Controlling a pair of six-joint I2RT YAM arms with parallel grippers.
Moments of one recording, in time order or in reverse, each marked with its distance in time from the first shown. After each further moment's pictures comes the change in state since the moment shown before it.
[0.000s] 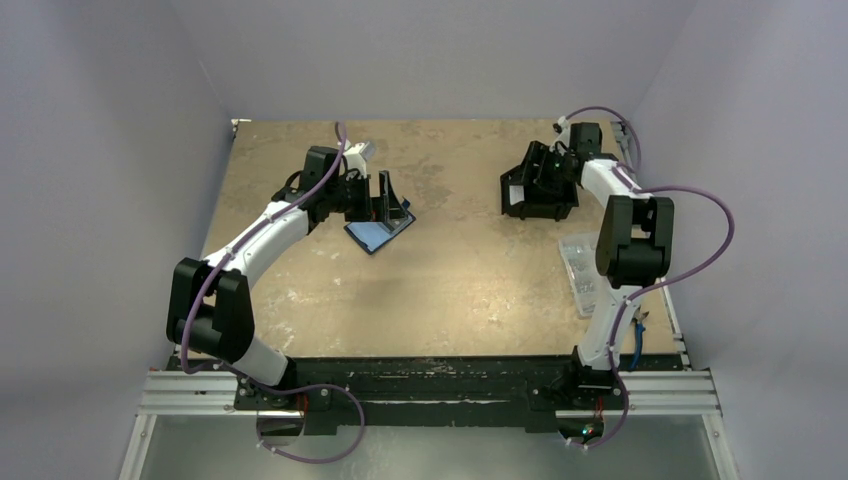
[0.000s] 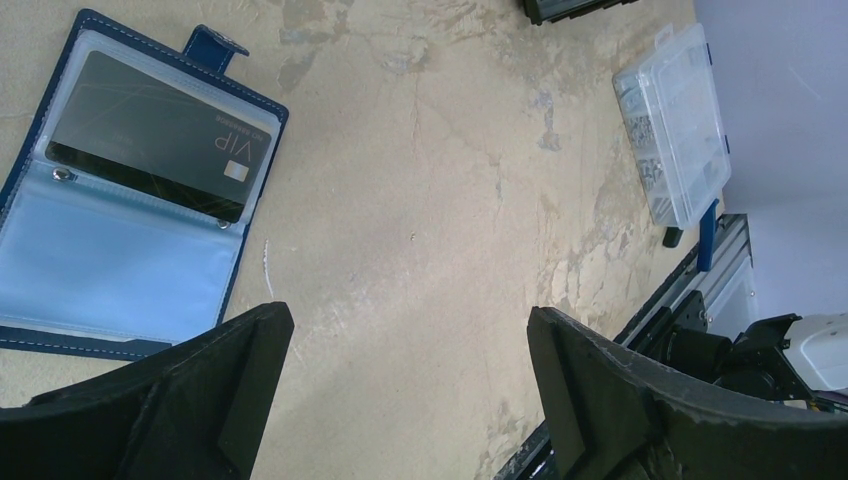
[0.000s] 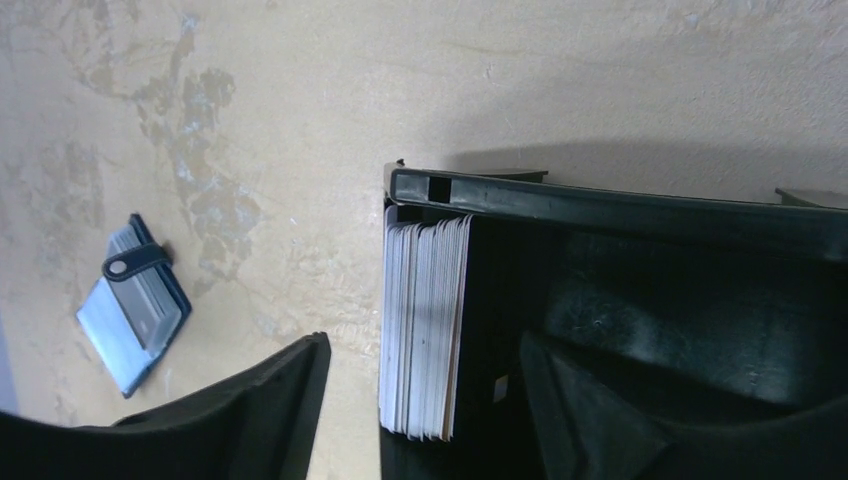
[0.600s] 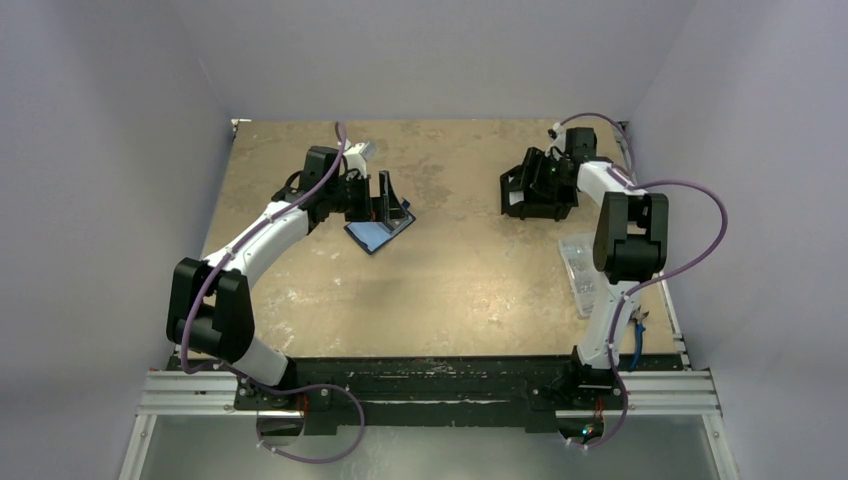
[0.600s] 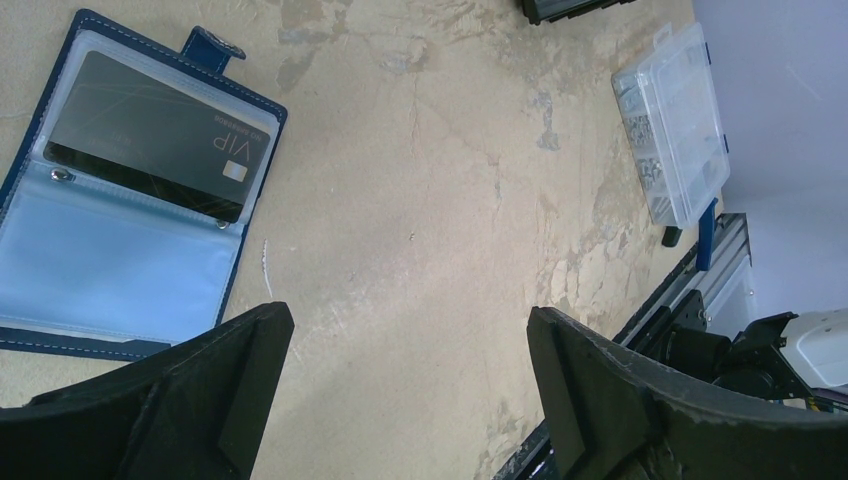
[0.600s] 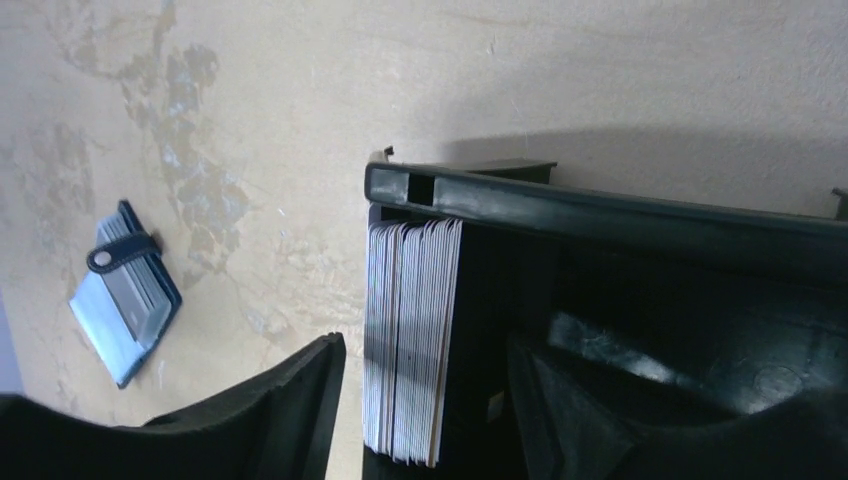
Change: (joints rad) left arm 0.000 0.000 0.000 0.000 0.003 0.000; right arm 0.006 0.045 -0.006 0.008 -0.016 -0.008
